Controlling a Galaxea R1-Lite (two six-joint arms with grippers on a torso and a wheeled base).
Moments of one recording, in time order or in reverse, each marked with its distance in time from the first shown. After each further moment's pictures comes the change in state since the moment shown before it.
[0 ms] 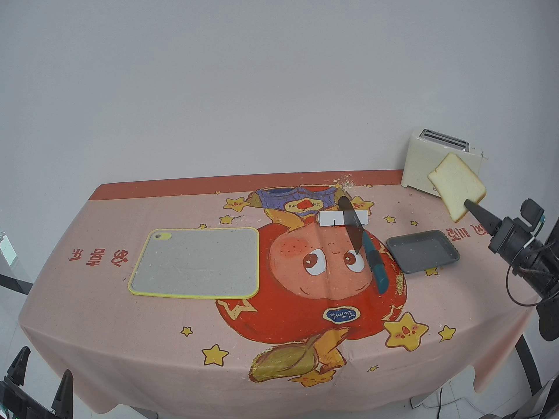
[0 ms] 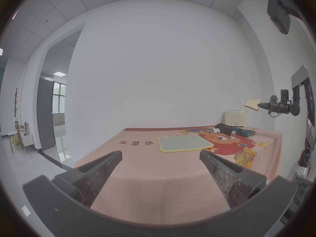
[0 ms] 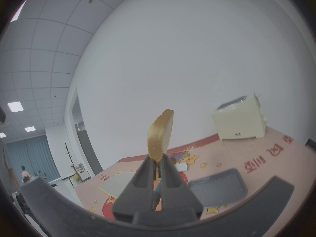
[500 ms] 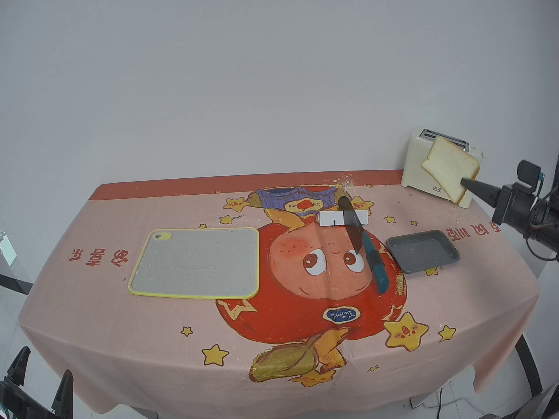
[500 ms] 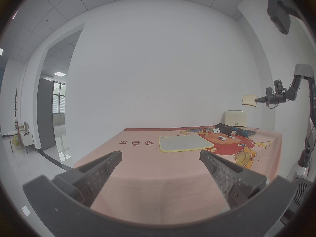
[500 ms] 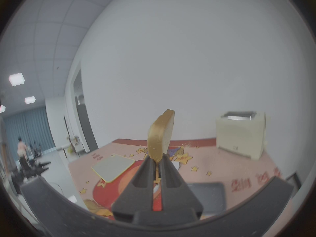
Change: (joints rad) left arm 0.000 0.000 0.000 0.000 0.000 -0.001; right arm -0.038 -0.143 -0.402 0.760 0.105 -0.357
